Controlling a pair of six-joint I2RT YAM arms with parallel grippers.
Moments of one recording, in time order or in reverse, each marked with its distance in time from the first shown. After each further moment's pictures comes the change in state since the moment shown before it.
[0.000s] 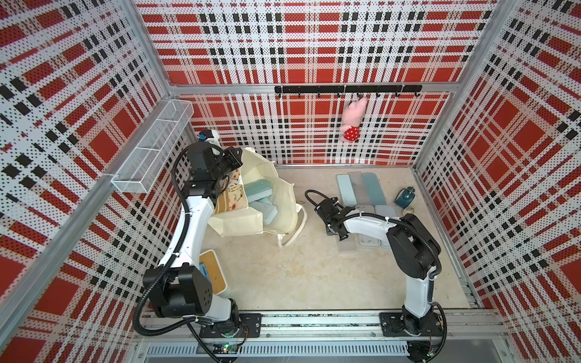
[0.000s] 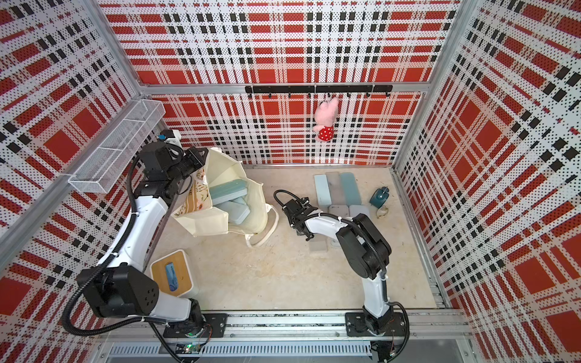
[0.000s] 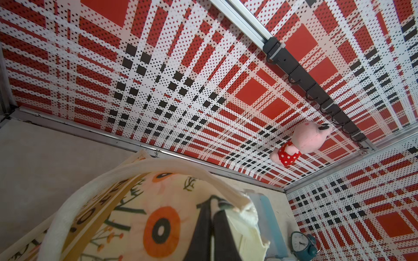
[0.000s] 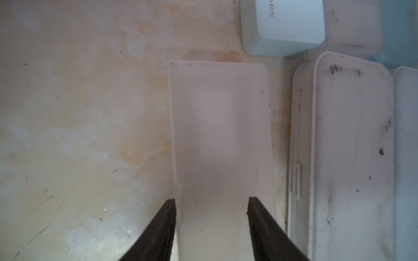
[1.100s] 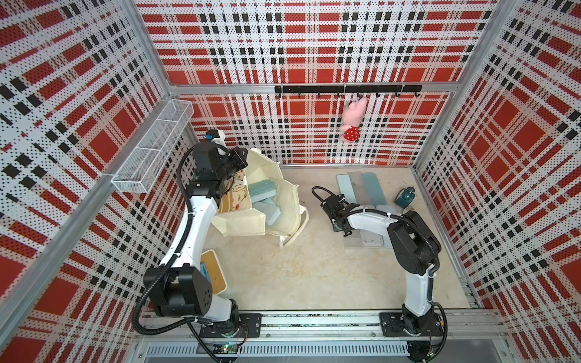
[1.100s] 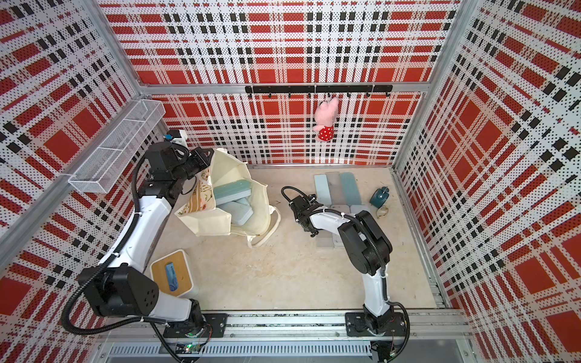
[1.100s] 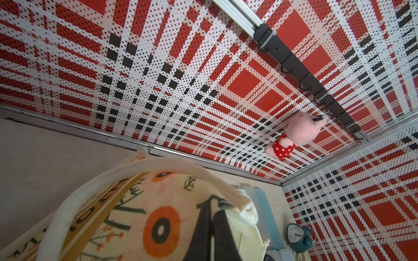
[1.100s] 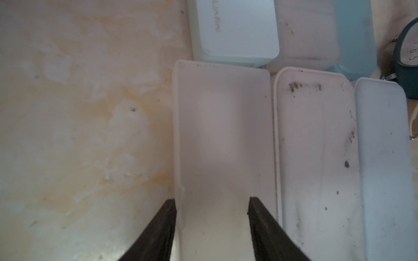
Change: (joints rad) left arm -0.049 0.000 0.000 -0.007 -0.010 0.005; right arm -0.068 0.013 0.006 0.002 0.042 -0.039
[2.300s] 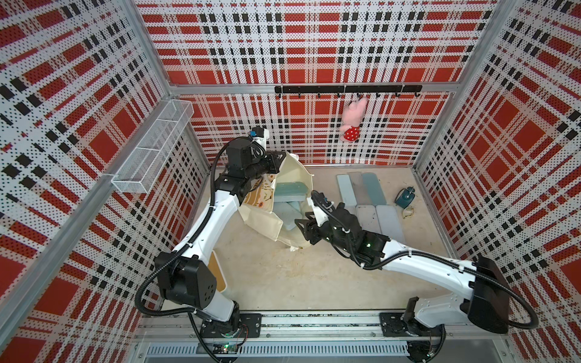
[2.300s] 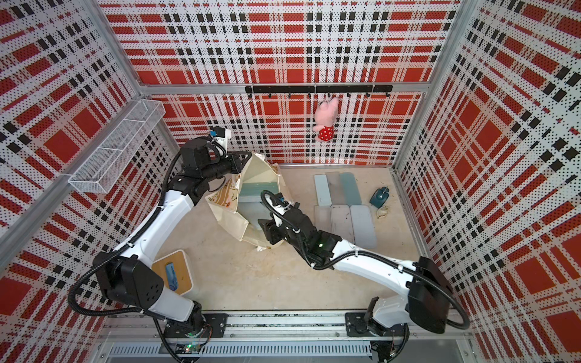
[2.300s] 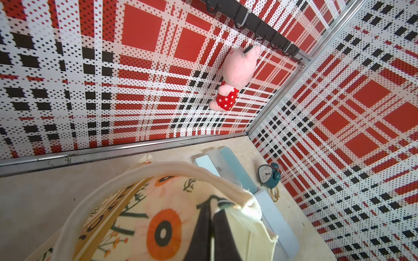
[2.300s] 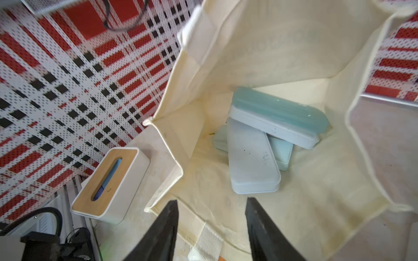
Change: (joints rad) left arm -0.250 0.083 0.067 0.009 0.107 0.204; right arm 0.377 -0.529 -0.262 0.637 -0.378 -0.199
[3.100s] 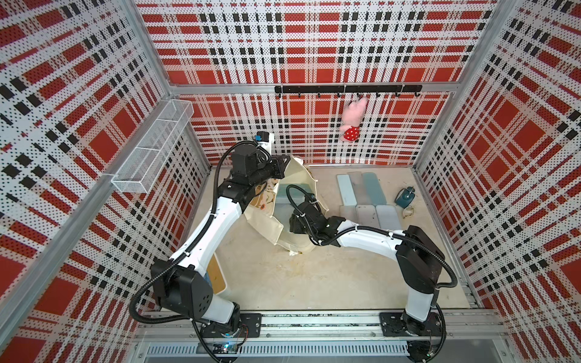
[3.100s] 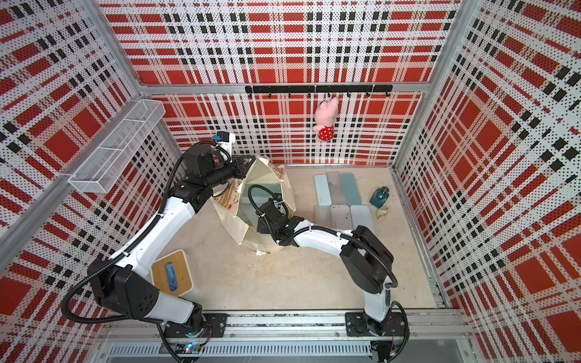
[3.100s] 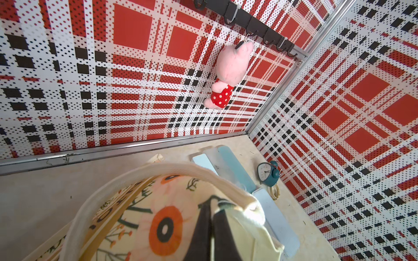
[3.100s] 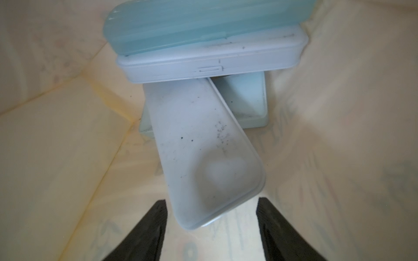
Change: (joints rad) left arm -0.075 -0.070 -0.078 0.023 -0.102 -0.013; right arm -0.075 0.426 0.306 -0.280 0.106 0.568
